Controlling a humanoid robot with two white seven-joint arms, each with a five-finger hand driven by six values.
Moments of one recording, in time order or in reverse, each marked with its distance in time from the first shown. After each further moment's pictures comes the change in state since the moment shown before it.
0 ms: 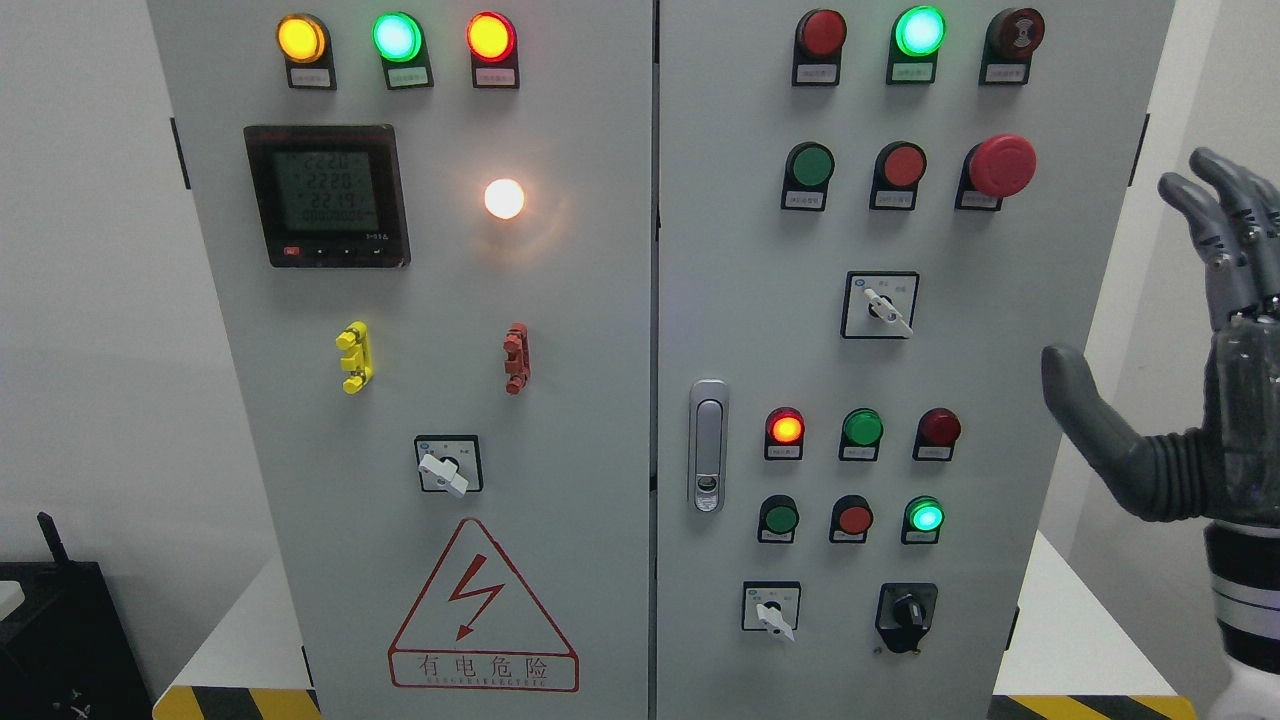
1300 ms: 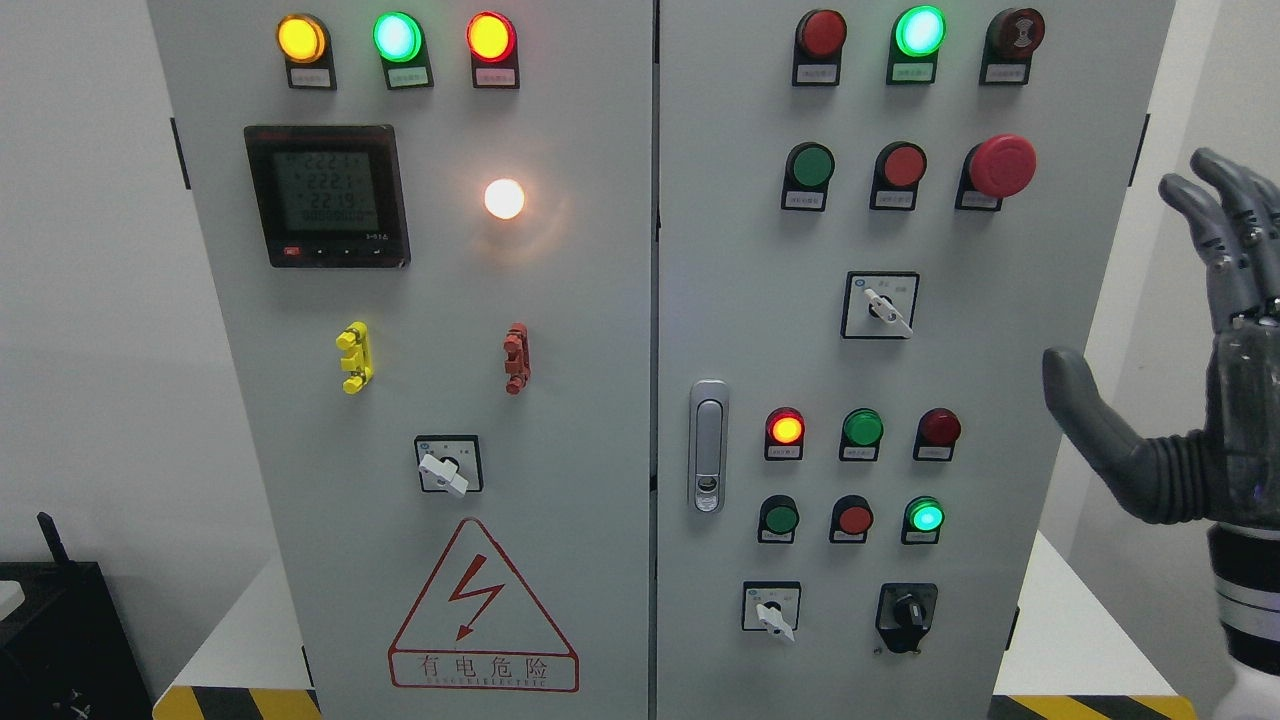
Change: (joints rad) left arm 0.000 0.000 0.000 0.000 0.000 0.000 0.000; right arm 0.012 -0.009 0.009 -0.001 0.001 0.000 -0.008
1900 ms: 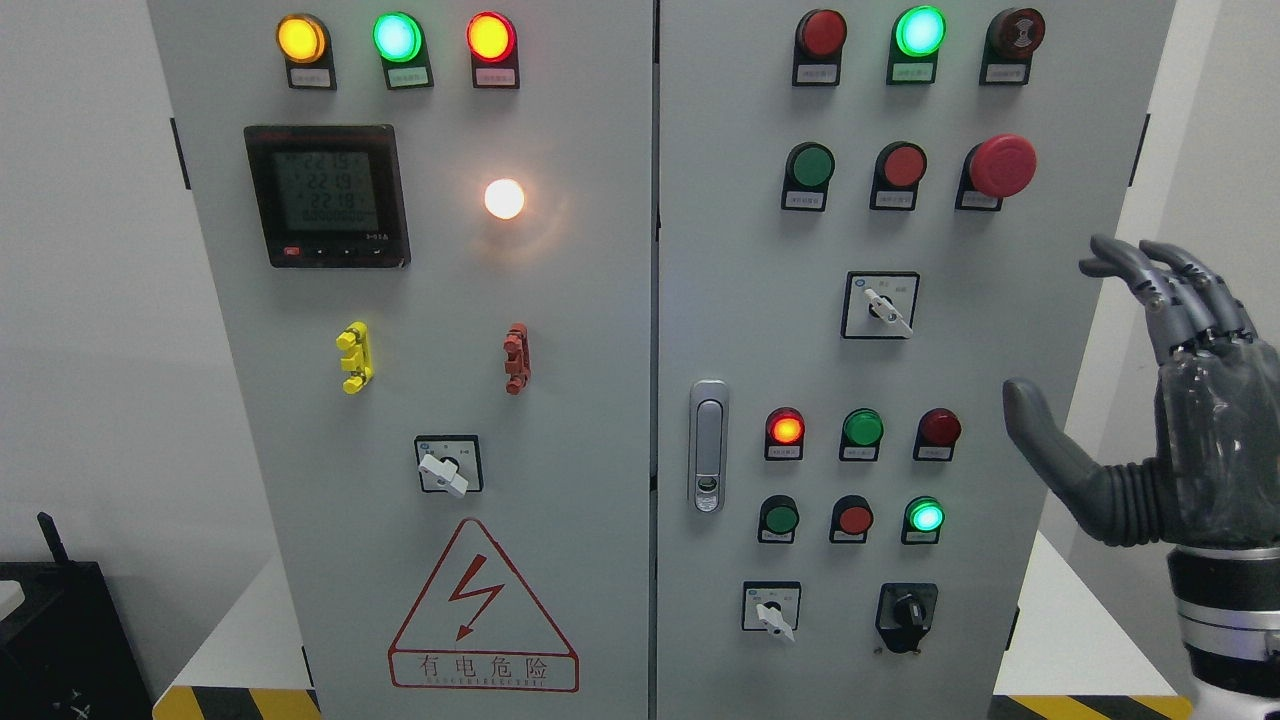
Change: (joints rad) left arm 0.000 0.000 0.000 0.000 0.000 0.000 0.000; right arm 0.039 0.014 0.028 0.023 0.022 0.037 0.003
